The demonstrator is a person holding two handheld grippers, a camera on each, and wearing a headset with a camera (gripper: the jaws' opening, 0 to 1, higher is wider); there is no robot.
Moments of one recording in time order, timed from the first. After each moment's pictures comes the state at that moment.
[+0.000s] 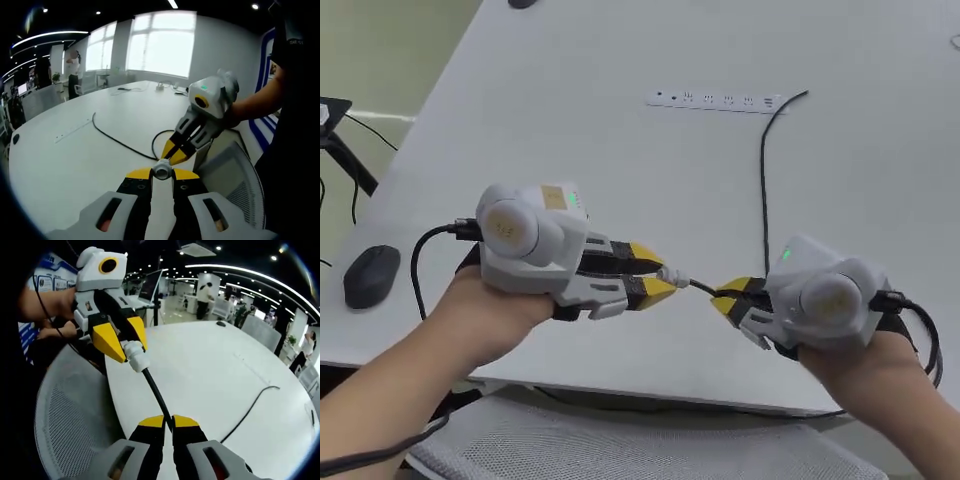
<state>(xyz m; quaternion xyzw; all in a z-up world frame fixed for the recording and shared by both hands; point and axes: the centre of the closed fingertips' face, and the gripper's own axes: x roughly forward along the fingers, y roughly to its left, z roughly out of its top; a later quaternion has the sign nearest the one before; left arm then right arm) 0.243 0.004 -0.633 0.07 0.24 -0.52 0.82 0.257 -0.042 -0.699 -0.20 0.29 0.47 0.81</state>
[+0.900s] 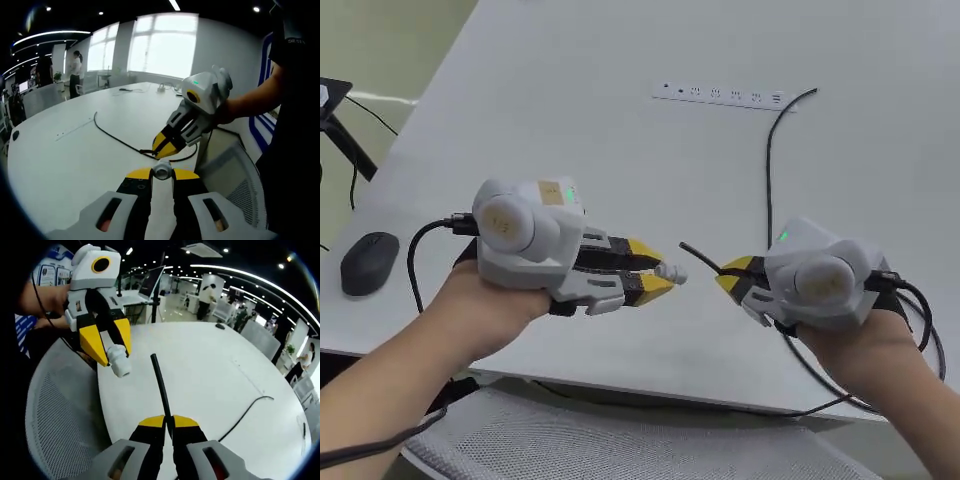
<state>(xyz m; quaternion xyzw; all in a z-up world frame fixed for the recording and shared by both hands) 0.250 0.014 -0.641 0.05 0.24 -0.52 0.82 0.290 -0.033 -0.692 -0.25 0.27 0.46 0.81</state>
